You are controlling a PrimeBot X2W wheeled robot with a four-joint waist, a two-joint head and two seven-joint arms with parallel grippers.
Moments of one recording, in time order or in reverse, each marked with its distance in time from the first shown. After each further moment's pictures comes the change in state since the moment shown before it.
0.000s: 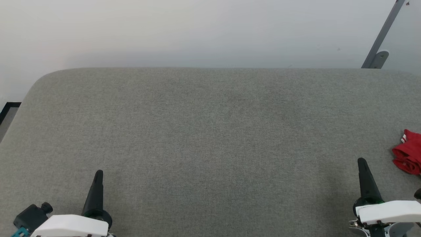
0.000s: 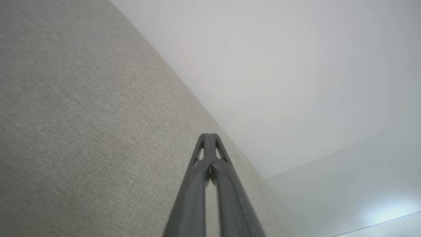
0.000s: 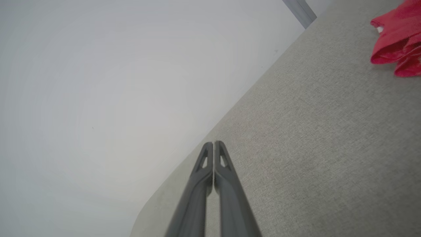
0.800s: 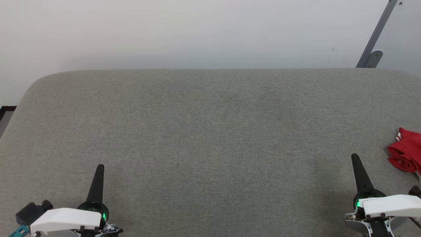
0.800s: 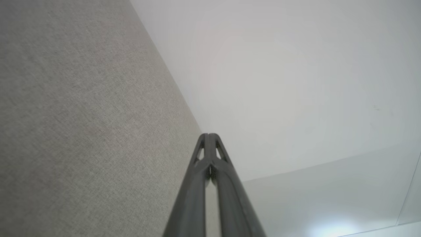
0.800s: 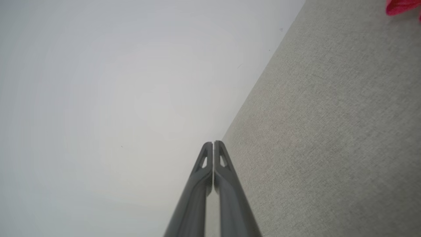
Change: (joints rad) left arm -0.050 -0.030 0.032 0.029 -0.213 0.000 0.068; right arm -0.043 -0.003 0.016 0.039 0.245 0.000 0.053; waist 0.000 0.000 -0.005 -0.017
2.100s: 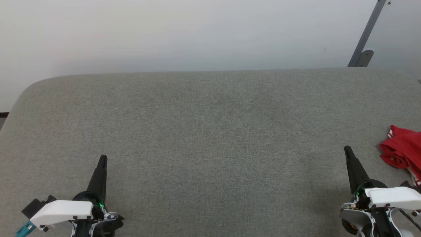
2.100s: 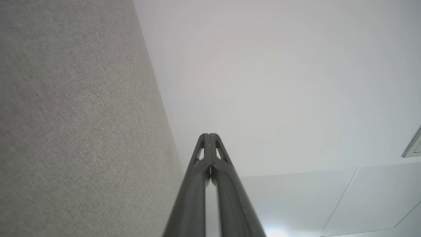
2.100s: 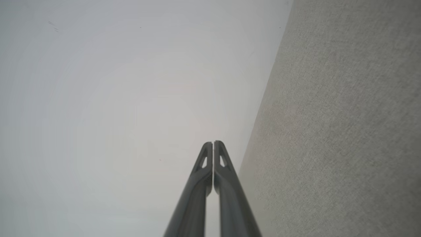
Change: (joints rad) left arm -0.062 -0.044 0.046 0.038 -0.260 0.000 0.089; right arm -0.058 -0.004 0.017 0.051 0.312 0.000 0.067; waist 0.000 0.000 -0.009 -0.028
